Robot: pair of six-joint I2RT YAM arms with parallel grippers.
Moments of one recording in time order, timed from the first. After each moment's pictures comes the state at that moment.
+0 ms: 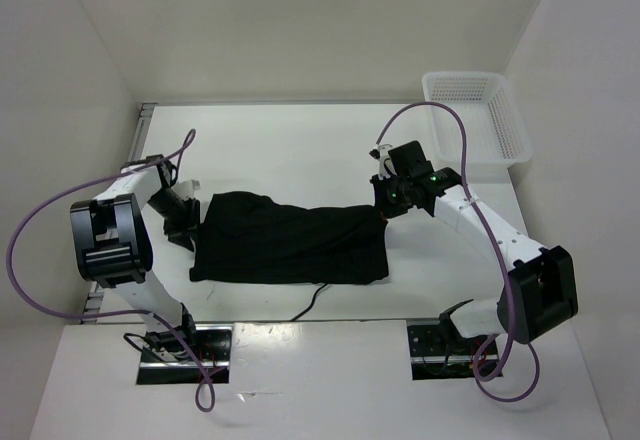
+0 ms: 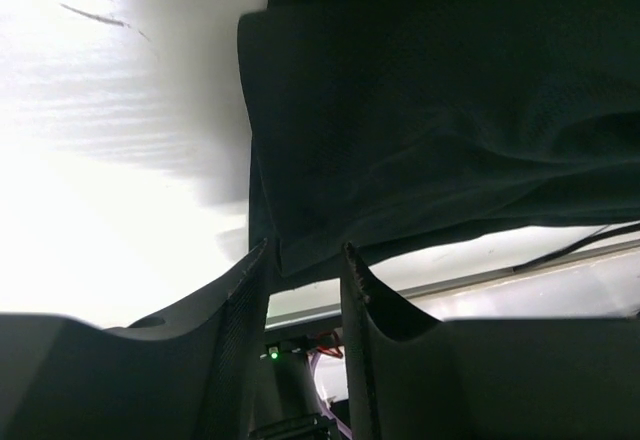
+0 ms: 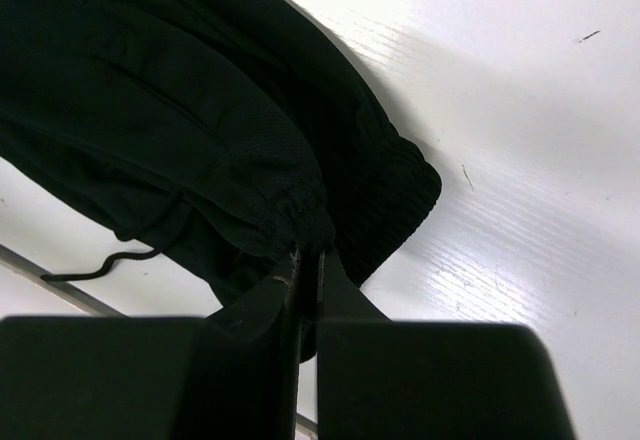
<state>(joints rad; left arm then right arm) 0.23 1.73 1.12 -1.06 0.26 0.07 0.43 1.35 1.05 -0.66 -0.17 0.12</state>
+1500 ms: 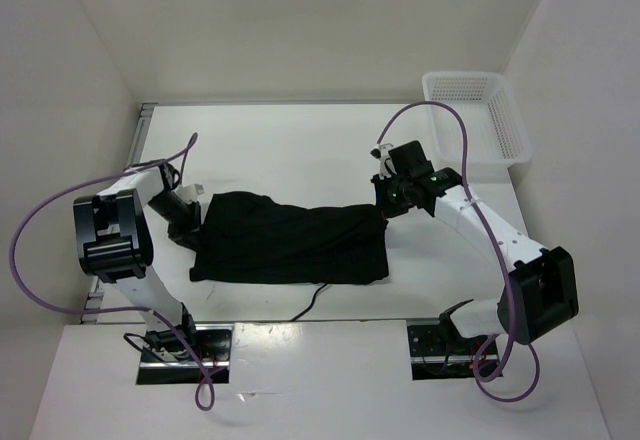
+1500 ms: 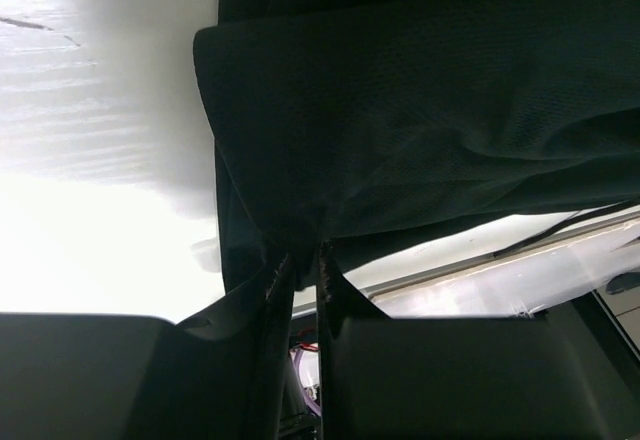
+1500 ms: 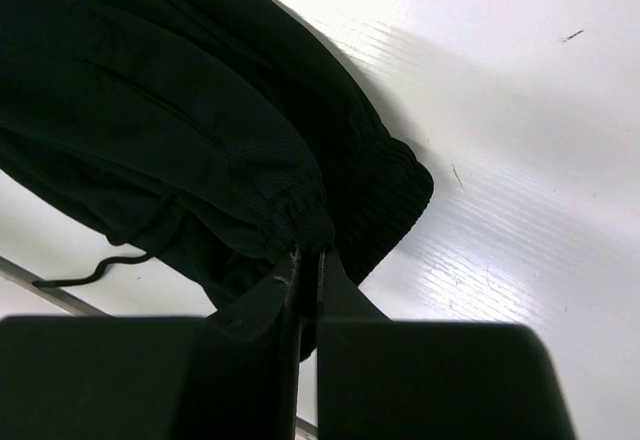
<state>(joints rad) 0.23 1.76 1.10 -1.05 0.33 0.07 0.43 1.35 1.05 -0.66 -0.15 0.12</state>
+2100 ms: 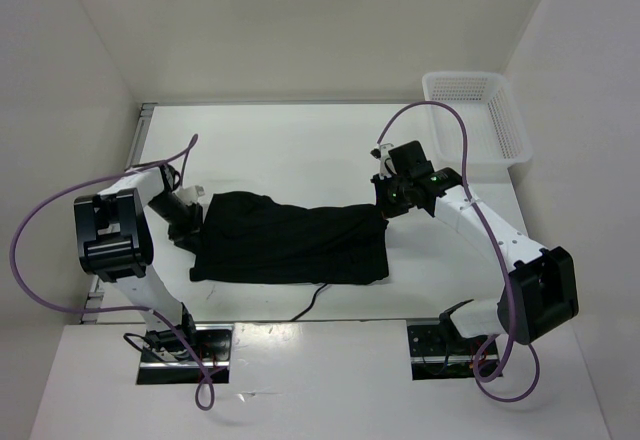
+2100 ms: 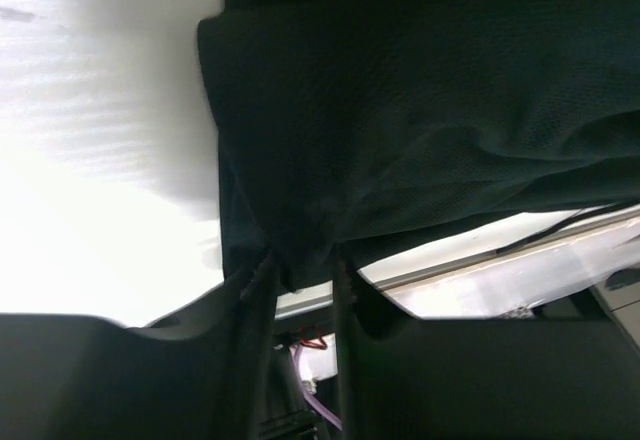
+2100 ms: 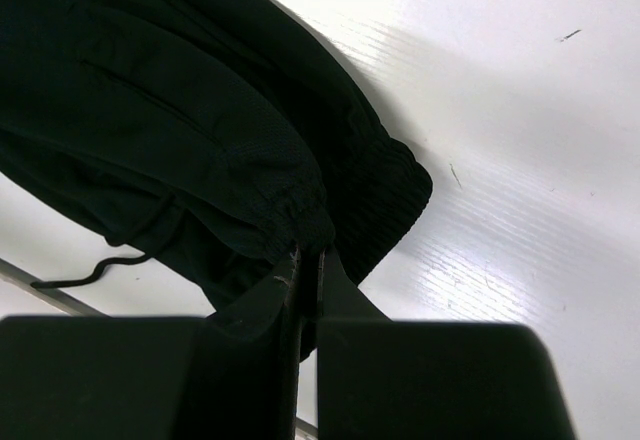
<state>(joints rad) 0.23 1.77 1.09 -1.06 0.33 0.07 0.43 1.35 1.05 -0.66 -0.15 0.12</state>
